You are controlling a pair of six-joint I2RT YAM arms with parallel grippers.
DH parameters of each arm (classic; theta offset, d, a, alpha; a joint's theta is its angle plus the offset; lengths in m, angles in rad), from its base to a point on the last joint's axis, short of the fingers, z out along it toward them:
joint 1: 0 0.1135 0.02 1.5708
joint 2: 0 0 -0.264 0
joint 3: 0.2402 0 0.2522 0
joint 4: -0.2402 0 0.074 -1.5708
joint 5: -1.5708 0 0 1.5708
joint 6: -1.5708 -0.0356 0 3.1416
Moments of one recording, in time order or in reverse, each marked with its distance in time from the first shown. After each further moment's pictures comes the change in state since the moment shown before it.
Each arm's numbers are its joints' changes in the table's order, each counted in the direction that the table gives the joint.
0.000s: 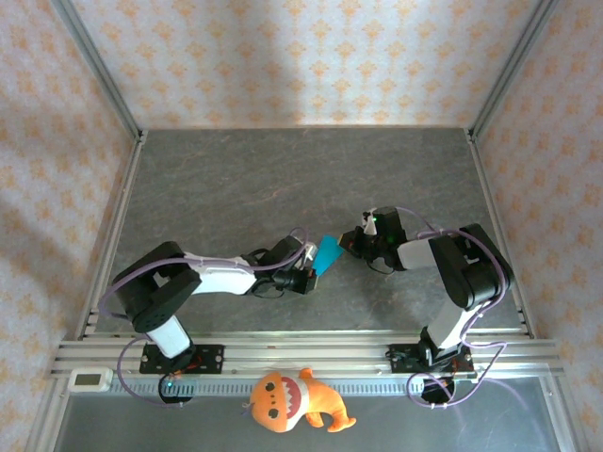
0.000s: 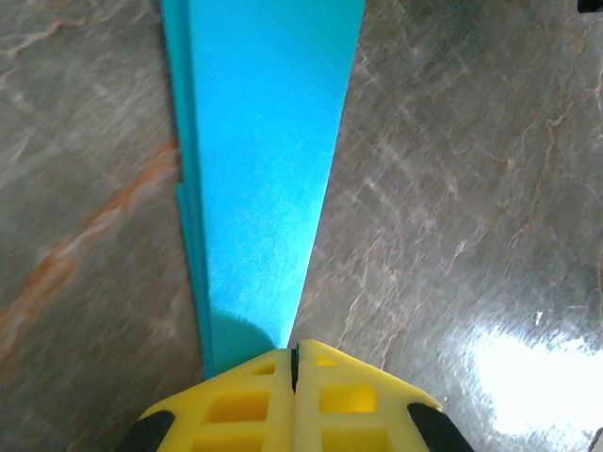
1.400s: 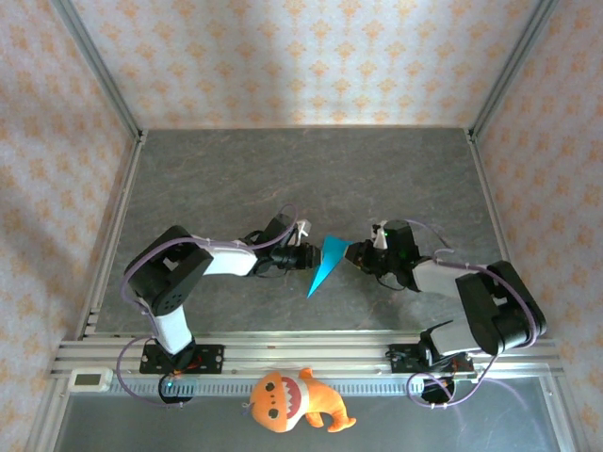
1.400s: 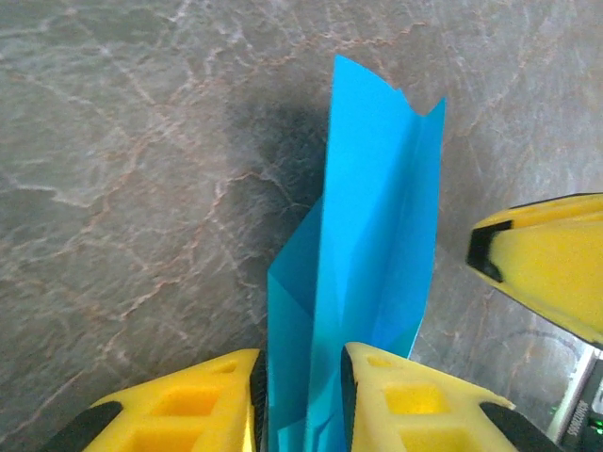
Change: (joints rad) left arm 0.161 -0.134 0.103 0.146 -0.164 0.143; right arm 0.013 0.300 -0.178 -0.105 0.010 -0.045
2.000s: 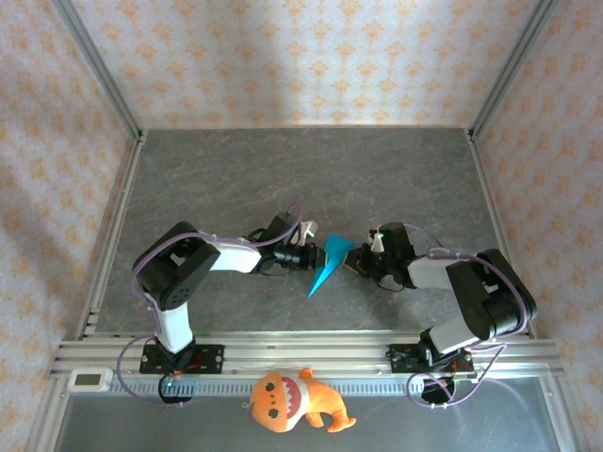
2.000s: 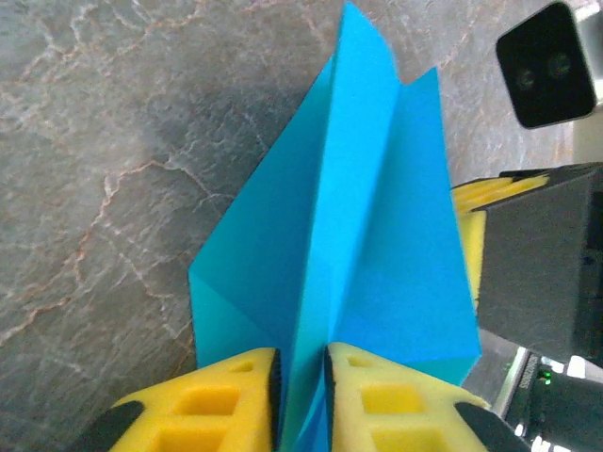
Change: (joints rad) left arm 0.006 -0.050 0.032 0.036 -0.130 -0.010; right arm 0.009 -0.089 0.016 -0.016 0.007 0.000
